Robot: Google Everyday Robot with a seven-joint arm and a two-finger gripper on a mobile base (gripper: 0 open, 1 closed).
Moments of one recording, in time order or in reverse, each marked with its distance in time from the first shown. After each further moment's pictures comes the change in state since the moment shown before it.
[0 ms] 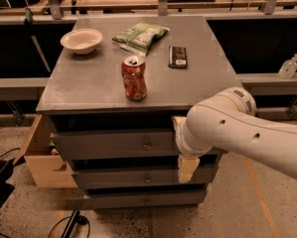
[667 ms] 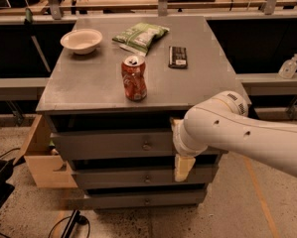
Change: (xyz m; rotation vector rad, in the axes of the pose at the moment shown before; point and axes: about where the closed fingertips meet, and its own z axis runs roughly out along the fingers) arm -0.001 -0.007 0.026 -0.001 -0.020 0.020
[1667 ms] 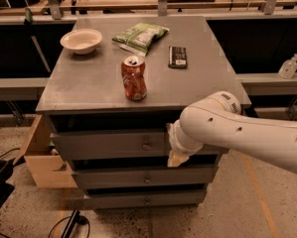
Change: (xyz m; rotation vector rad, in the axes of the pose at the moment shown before) arm -0.008 0.000 0.018 -0.031 -0.022 -0.003
